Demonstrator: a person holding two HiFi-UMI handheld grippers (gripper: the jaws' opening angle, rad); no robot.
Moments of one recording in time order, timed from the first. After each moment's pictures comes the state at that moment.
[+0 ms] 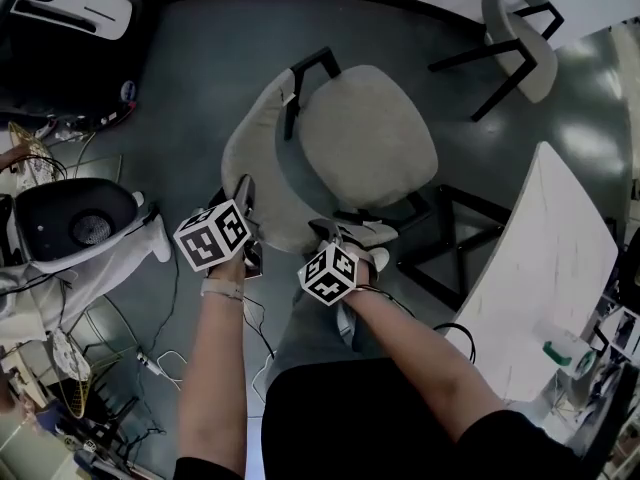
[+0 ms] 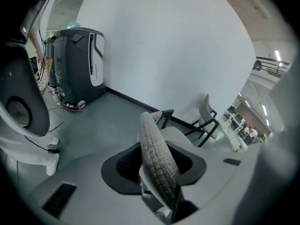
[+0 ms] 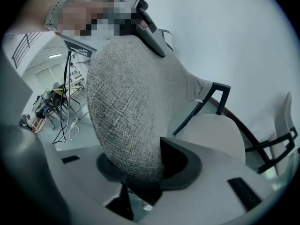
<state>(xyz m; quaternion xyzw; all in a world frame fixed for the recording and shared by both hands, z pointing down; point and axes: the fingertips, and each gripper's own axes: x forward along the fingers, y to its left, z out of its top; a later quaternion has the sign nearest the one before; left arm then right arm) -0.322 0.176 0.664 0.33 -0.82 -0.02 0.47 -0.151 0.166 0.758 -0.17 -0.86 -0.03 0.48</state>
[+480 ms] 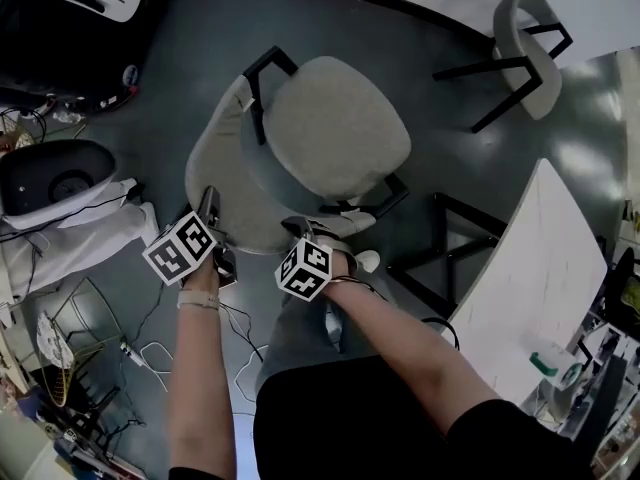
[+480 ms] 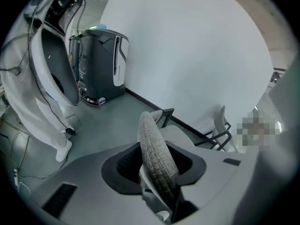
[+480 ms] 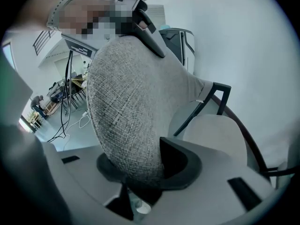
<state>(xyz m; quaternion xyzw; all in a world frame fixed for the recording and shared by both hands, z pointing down) -0.346 0.262 0.663 0.23 -0.85 -0.07 0.47 -0.184 0.217 0.757 -0.27 -0.84 -0.08 0.46</state>
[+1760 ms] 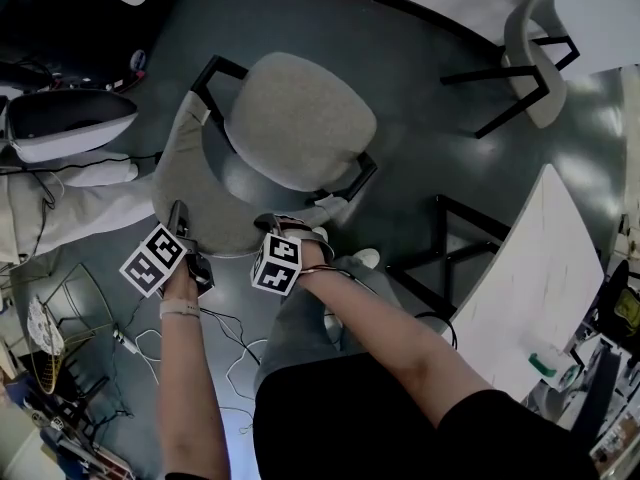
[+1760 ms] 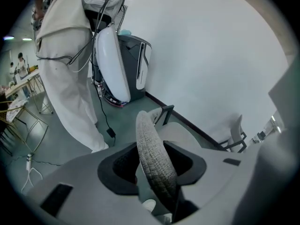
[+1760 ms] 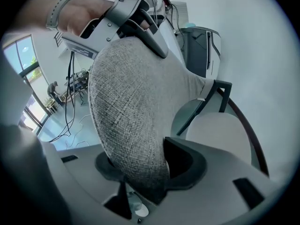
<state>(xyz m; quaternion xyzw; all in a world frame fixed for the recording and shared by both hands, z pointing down) -0.349 0.380 0.659 0.13 -0.87 -0.09 0.46 -0.200 0.307 0.752 -0.38 -0.80 -0.12 0.45</state>
